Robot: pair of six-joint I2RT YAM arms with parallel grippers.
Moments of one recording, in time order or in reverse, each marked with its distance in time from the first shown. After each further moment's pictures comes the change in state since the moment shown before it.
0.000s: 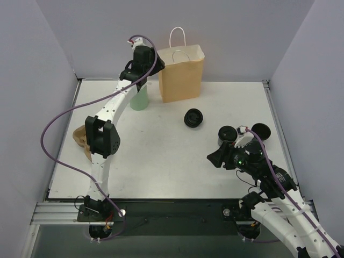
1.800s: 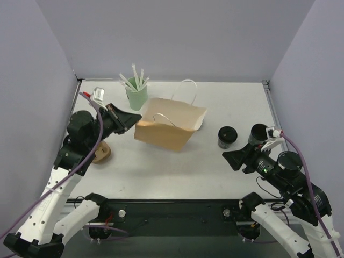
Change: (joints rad) left arm 0.028 -1.341 -1.176 0.096 0.459 -0.154; right arm 0.000 -0.083 0.345 -0.215 0.058 0.014
